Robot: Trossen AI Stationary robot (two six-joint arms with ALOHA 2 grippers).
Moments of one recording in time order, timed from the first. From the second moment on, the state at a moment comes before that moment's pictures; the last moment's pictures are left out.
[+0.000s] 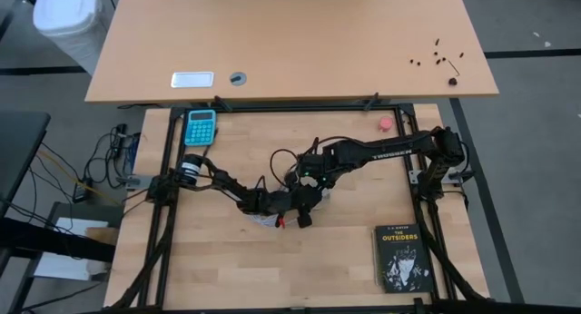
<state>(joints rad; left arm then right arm) -0.15 2.20 1.00 0.91 -0.46 -0.04 0.00 1.79 1.46 -0.98 -0.05 0.74</state>
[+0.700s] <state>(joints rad) -0.14 2.20 1.00 0.90 -0.46 -0.04 -0.01 1.79 1.74 -1.20 0.09 0.53</state>
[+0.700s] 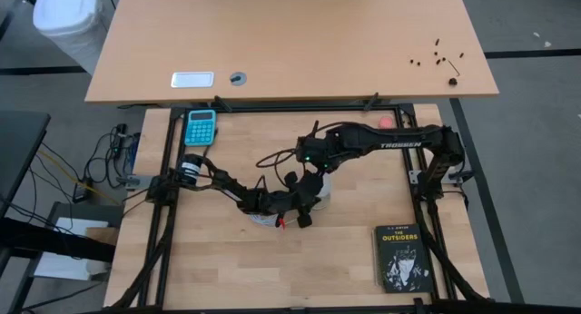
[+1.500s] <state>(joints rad) -0.14 2.20 1.00 0.90 -0.46 -0.04 0.10 1.79 2.11 -1.57 0.32 0.45</state>
